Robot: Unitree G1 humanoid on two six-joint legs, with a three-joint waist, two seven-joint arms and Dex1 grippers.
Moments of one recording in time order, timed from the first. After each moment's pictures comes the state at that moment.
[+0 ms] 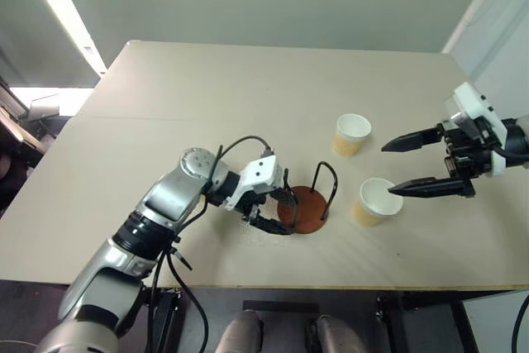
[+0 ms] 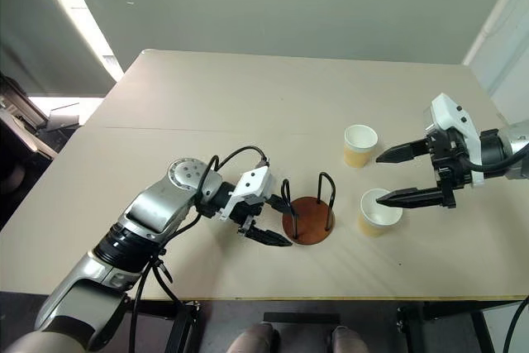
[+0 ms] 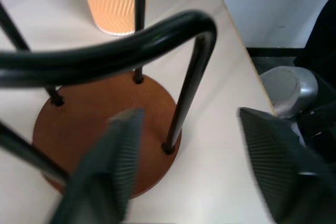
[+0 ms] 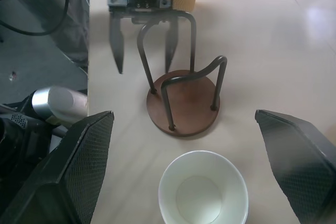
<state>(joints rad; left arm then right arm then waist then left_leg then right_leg) -0.72 0.62 -0.40 0.00 -0.27 0.47 -1.39 -0.67 -1.12 -0.01 -0.16 0.59 0.75 1.45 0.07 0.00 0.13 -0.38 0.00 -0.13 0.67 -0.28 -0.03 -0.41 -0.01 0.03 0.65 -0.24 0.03</state>
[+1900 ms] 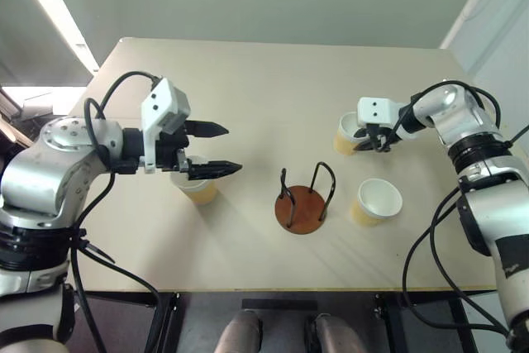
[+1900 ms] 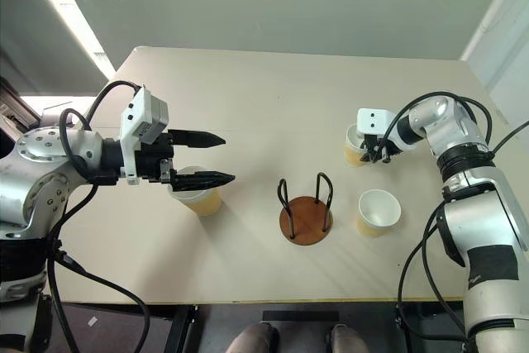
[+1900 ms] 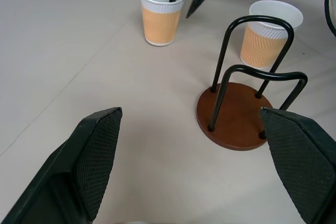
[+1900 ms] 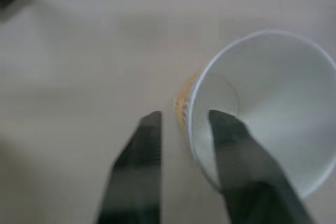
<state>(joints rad) -0.63 0.93 0.08 -0.22 -0.57 0.78 -1.13 -1.28 -0.63 0.40 1.07 -0.27 -0.17 1.33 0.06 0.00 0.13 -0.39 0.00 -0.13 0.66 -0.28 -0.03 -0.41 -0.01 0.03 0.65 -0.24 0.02</state>
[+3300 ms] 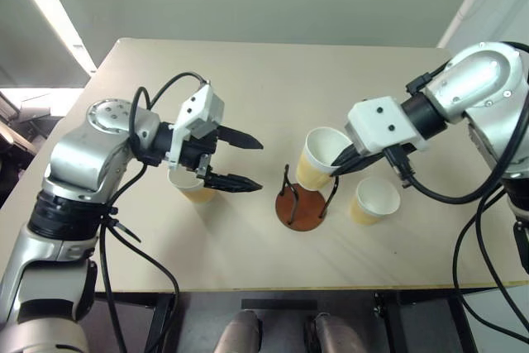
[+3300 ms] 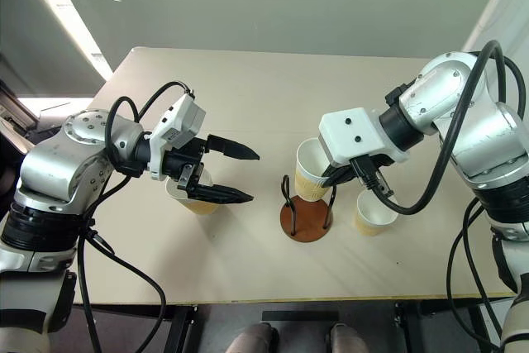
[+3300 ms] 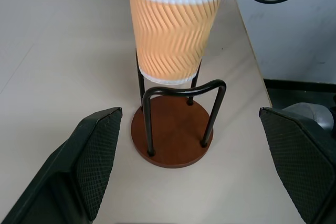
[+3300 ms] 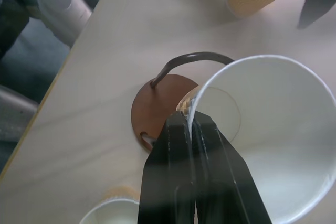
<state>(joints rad) -0.81 0.87 -0.13 -0.09 -0.52 0.66 -1.39 -1.12 -0.92 0.43 -0.23 0.21 0.46 1.61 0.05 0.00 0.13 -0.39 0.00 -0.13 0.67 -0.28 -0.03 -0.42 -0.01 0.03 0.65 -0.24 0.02</state>
